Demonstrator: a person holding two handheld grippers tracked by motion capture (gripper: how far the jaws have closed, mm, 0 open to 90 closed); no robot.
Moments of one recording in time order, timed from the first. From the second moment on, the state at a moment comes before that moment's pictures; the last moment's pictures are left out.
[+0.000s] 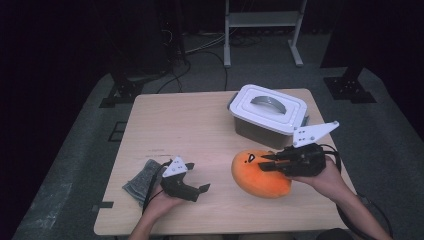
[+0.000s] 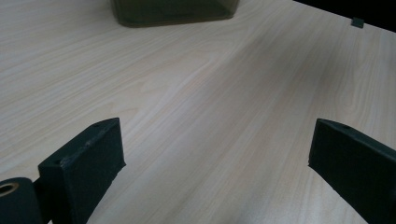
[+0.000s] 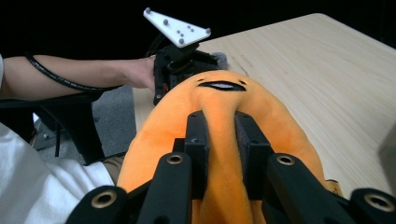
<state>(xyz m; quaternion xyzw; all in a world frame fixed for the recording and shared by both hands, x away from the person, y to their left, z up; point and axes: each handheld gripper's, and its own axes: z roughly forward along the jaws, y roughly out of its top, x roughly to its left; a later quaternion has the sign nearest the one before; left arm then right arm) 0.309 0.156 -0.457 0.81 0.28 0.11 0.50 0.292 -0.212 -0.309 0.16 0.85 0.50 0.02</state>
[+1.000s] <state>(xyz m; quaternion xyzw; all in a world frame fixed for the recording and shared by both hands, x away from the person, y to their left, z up) 0.316 0.193 -0.446 0.79 0.31 0.13 0.51 0.326 -0.141 -0.378 0.12 0.88 0.46 -0.02</state>
